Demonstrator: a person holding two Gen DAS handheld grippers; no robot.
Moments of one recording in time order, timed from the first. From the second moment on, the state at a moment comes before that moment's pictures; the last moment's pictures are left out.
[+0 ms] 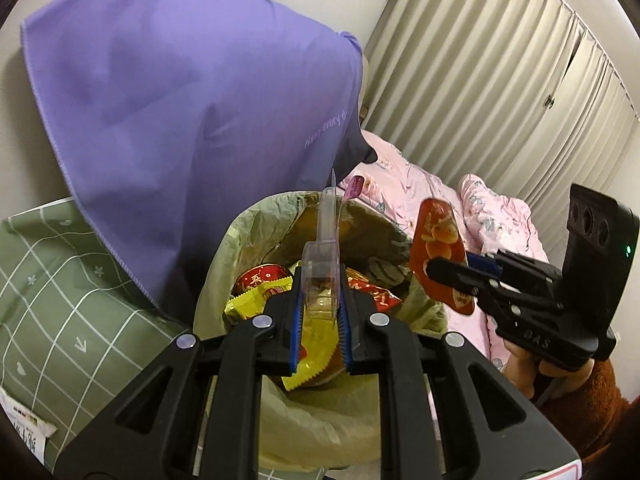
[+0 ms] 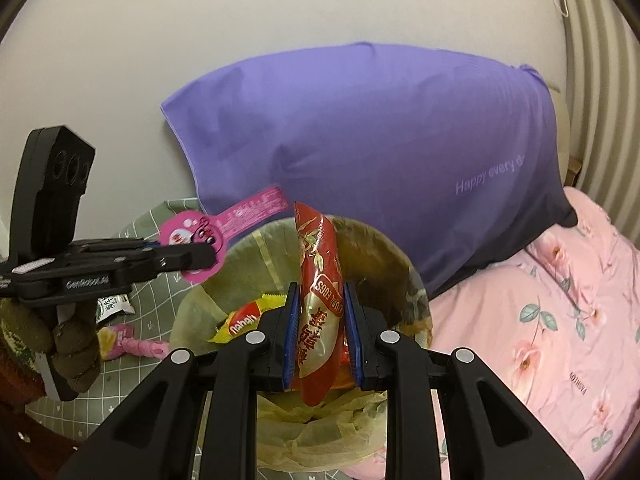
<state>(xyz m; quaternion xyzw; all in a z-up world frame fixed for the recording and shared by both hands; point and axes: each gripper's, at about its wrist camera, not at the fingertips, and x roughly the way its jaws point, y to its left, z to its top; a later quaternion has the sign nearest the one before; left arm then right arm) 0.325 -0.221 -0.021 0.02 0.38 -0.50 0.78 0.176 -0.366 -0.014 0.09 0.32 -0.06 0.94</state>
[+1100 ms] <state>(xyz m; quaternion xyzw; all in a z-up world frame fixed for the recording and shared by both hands) 0.317 -0.178 -0.017 0.03 0.35 -0.43 0.83 0.178 -0.351 -0.054 0.09 0.35 -0.06 0.93</state>
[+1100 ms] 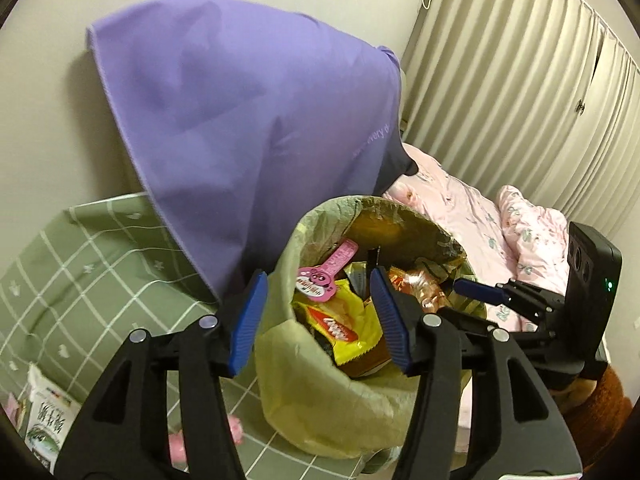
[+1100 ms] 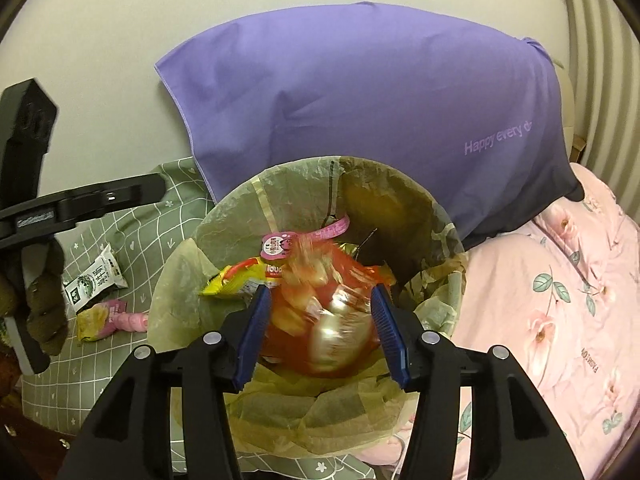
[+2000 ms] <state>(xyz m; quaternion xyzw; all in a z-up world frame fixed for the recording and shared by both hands) 0.309 0.070 -0.079 -0.06 0.40 -0.17 0.90 0.195 -0.243 -0.025 0.08 0.30 0.12 0.94</state>
